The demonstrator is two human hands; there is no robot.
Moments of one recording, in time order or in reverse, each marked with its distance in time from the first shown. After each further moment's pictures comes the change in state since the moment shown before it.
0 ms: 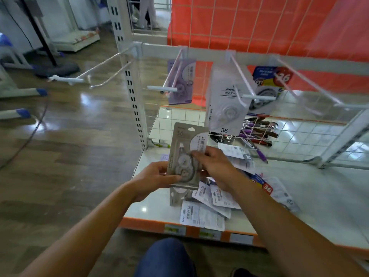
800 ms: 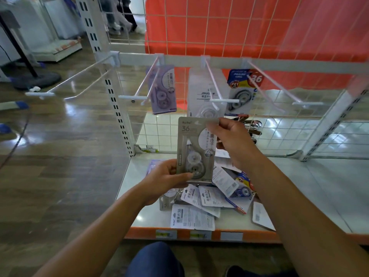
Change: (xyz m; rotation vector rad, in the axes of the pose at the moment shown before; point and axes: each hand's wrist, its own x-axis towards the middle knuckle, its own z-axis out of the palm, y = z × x) left_hand 0.012 0.033 0.054 -0.087 -0.075 0.086; right_hand -0.028 -0.057 -0.061 0.007 0.253 -0.264
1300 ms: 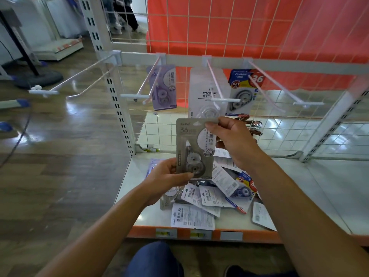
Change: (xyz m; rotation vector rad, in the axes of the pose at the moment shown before) left_hand -0.003 -0.001 0.003 0.012 0.077 0.012; right_hand -0.005 -0.008 0.000 -0.021 -0.042 0.000
